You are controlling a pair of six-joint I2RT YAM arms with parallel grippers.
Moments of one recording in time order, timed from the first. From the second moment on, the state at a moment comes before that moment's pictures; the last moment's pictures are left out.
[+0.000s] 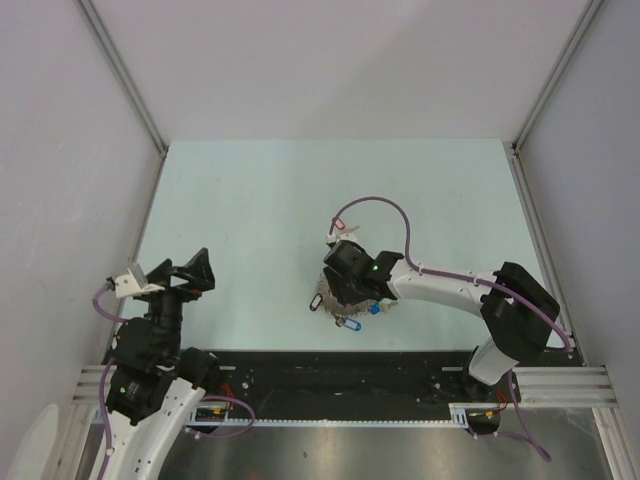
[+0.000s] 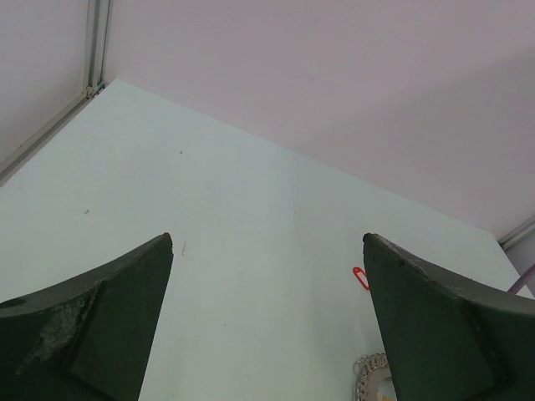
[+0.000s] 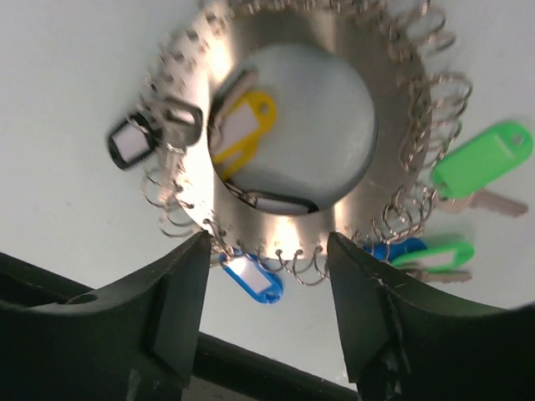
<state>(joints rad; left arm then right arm) -0.40 0.00 0.52 -0.38 -0.49 -0.36 0.99 1.61 1.07 -0.52 0.19 0.54</state>
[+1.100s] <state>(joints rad) -0.41 0.00 0.52 -0.38 -0.49 -0.36 0.85 1.56 0.96 -0.36 0.33 0.56</state>
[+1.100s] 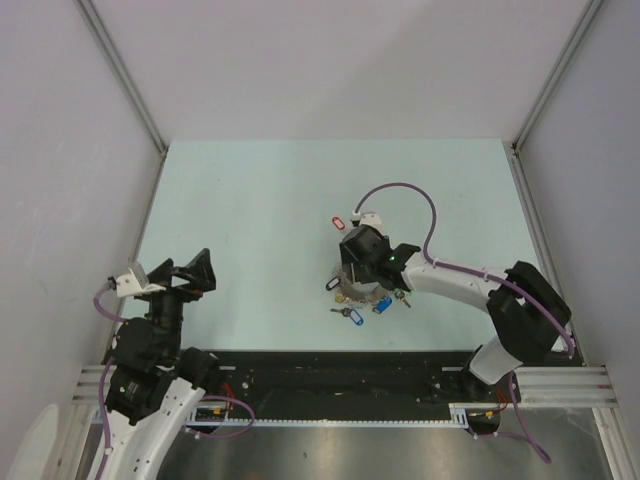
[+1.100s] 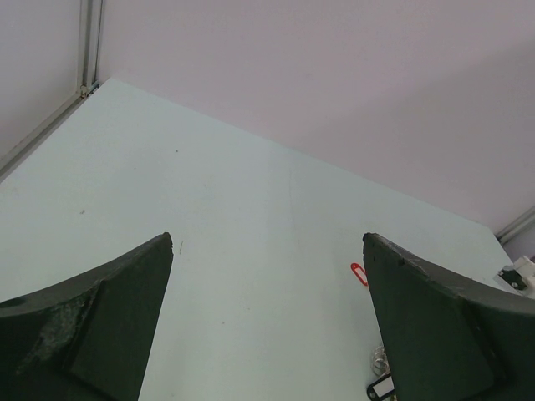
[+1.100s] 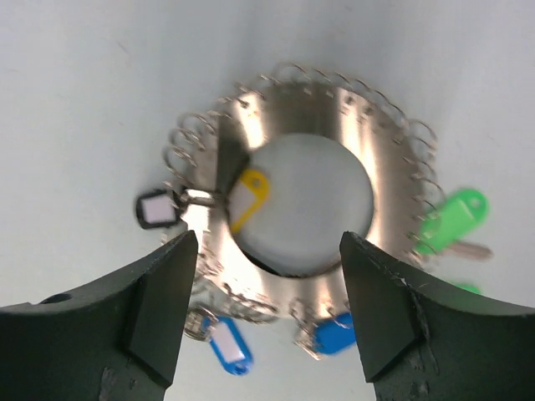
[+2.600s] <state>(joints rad) -0.42 0.00 0.52 -0.38 -0.49 -0.36 0.94 1.81 1.18 -0.79 0.30 0.18</state>
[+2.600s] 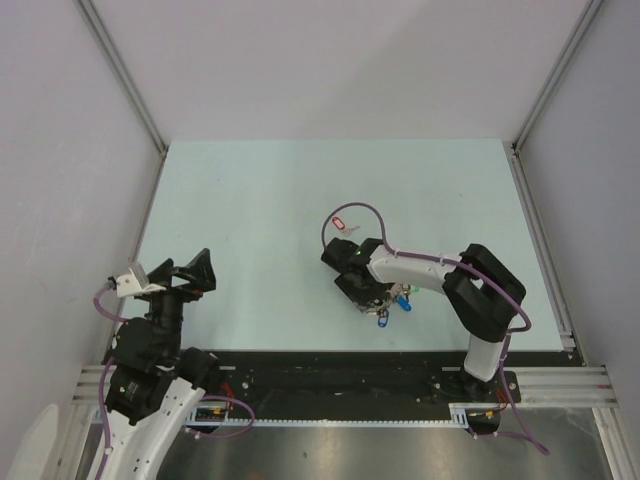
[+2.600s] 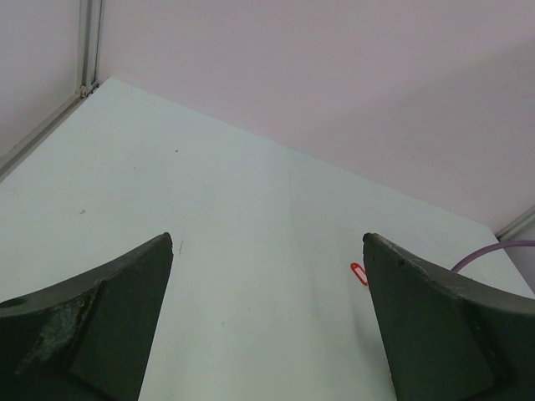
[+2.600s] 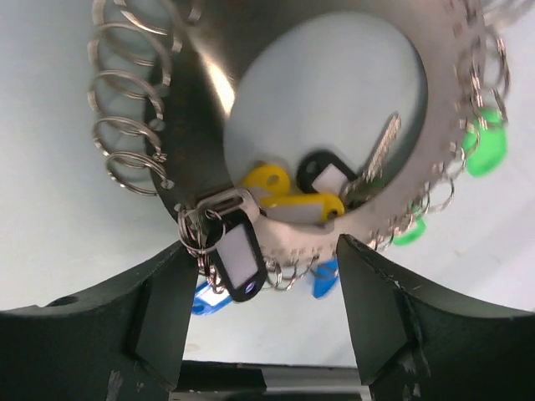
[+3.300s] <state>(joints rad) -0.42 0.00 0.52 -0.37 -0.46 -0.34 0.89 1.64 1.17 -0.64 0.22 0.08</state>
